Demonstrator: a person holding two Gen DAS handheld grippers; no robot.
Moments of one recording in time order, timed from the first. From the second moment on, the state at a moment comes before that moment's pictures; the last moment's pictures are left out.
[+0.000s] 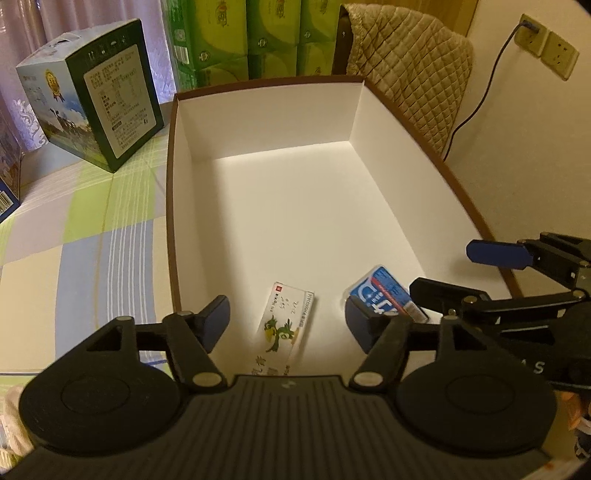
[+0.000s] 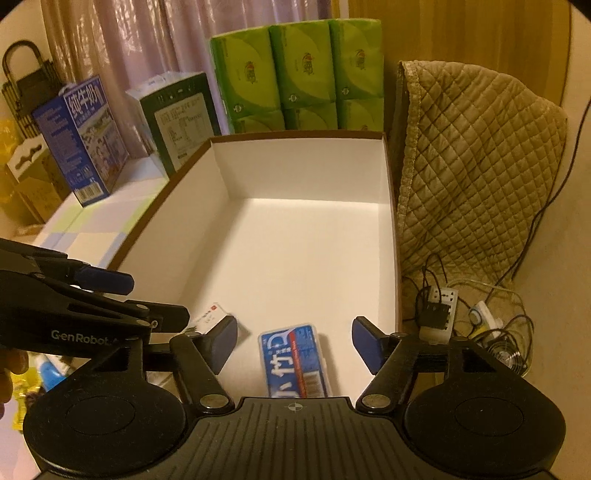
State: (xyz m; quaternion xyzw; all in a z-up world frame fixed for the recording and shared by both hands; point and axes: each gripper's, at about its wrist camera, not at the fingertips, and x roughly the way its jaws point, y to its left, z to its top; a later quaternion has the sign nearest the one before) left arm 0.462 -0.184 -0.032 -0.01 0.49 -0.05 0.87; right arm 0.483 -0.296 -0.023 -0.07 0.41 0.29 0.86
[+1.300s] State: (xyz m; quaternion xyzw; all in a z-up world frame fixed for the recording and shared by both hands) left arm 0.282 -0.043 0.023 -0.06 0.45 -0.05 0.89; right arm 0.309 -0.233 0.009 -0.03 0.41 0.30 0.86
